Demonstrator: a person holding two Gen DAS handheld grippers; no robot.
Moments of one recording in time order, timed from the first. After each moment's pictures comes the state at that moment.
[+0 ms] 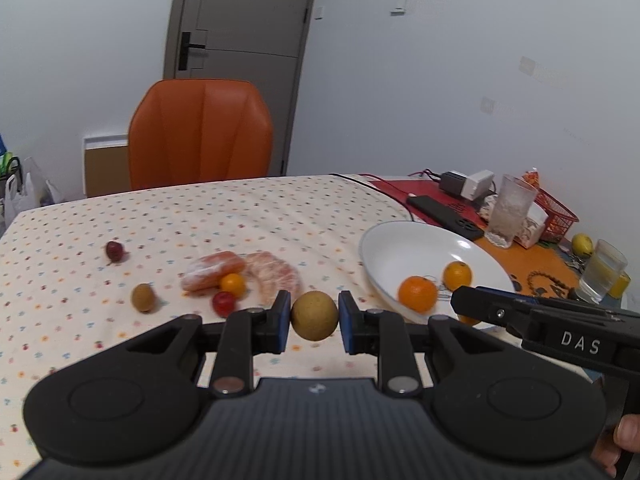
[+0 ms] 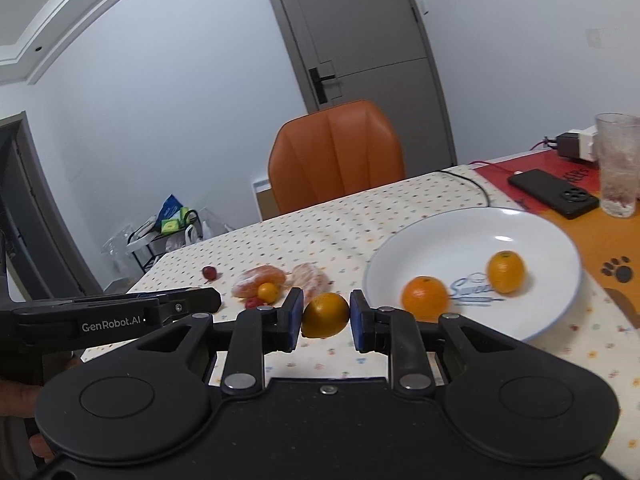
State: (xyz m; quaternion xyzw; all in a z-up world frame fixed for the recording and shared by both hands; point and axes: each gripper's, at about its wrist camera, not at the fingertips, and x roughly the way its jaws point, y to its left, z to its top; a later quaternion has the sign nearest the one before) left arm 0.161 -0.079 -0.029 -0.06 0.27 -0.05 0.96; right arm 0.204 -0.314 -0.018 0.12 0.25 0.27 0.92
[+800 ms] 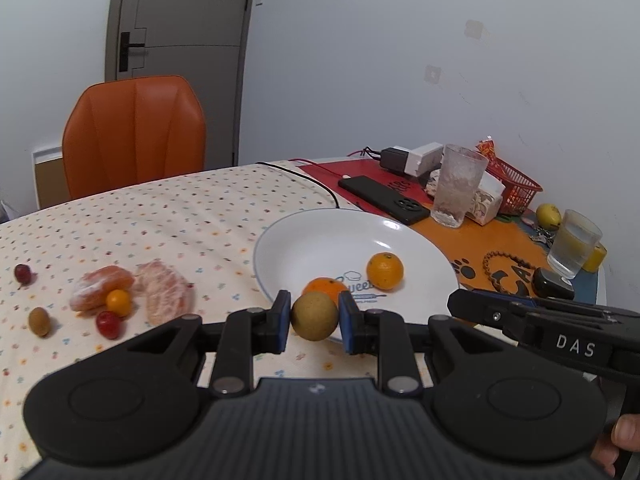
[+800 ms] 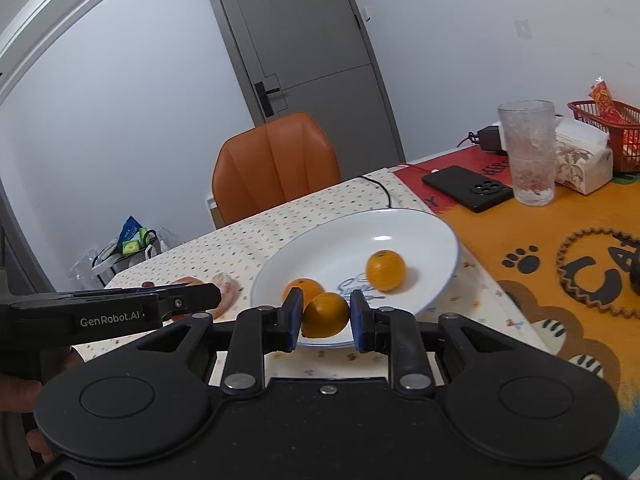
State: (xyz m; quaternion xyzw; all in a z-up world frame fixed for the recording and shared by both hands) left arm 0.201 -0.159 -0.040 -0.03 0.28 -0.11 0.95; right arm 0.217 -0.394 -0.040 0.15 0.25 0.21 0.93
